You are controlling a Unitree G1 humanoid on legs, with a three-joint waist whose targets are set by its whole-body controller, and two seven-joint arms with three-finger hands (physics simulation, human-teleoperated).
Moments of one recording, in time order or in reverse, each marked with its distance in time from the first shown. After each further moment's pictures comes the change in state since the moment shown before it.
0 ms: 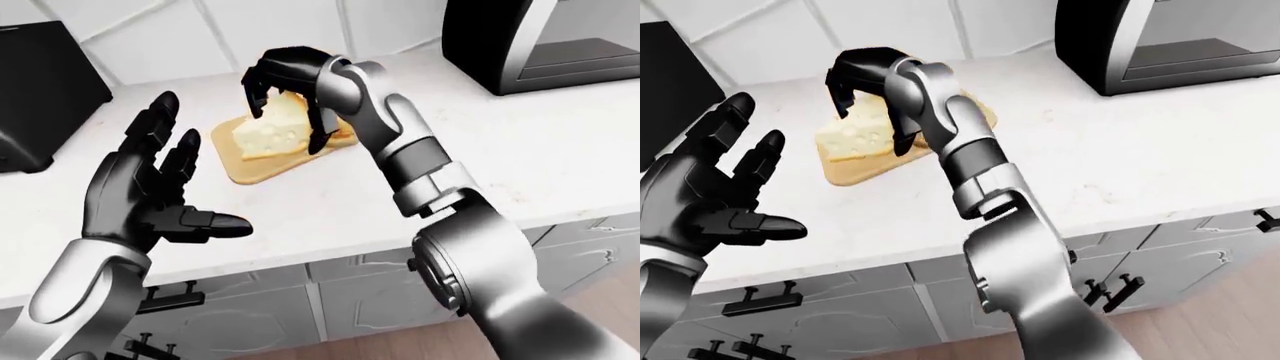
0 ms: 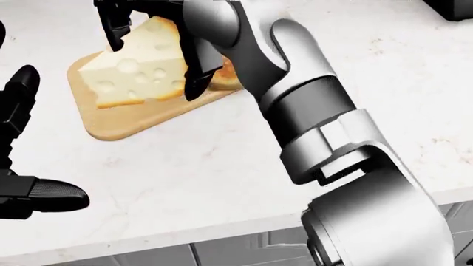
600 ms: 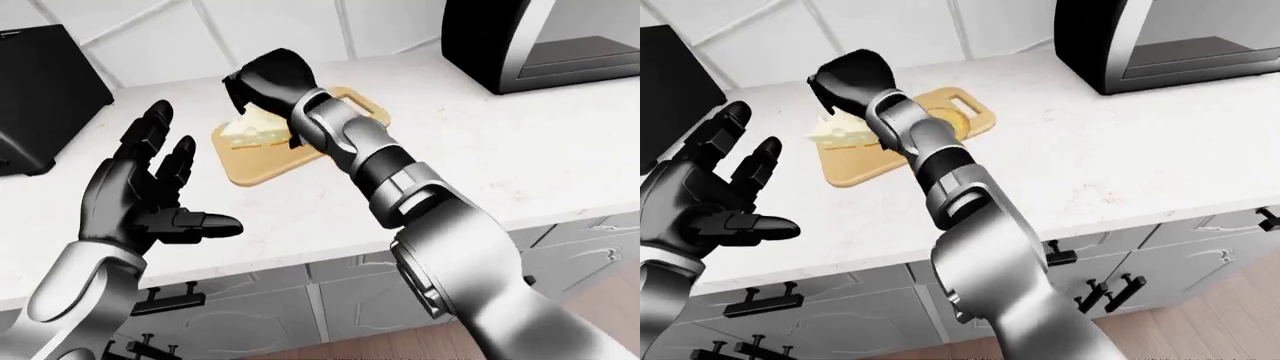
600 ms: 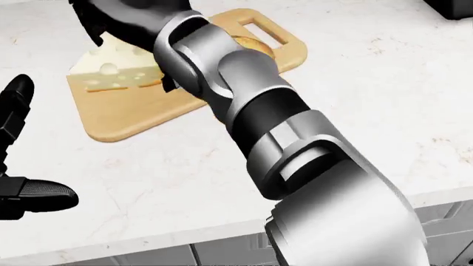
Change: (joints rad) left arm 0.039 0.000 0.023 0.050 0.000 -0.047 -0.028; right arm -0.105 0.098 0.085 0.383 -0.320 -0.053 -0.735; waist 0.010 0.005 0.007
